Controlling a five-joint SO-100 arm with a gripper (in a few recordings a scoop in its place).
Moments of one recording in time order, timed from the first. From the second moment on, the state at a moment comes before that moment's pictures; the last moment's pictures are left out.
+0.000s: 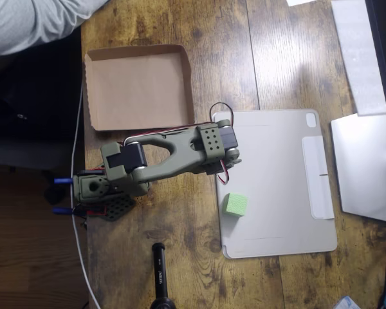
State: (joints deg) arm 2.1 113.7 110.2 97.4 1.7
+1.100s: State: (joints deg) arm 1.4 116.8 103.4 101.4 2.8
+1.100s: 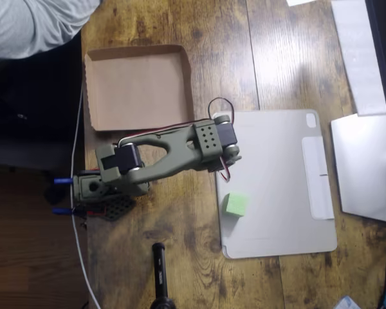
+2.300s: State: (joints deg) arm 27.3 96.2 85.6 88.0 -12.0
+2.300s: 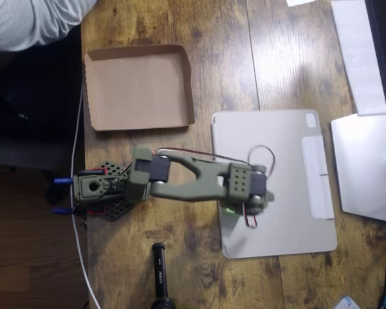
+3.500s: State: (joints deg) arm 22.7 94.7 92.2 86.7 -9.7
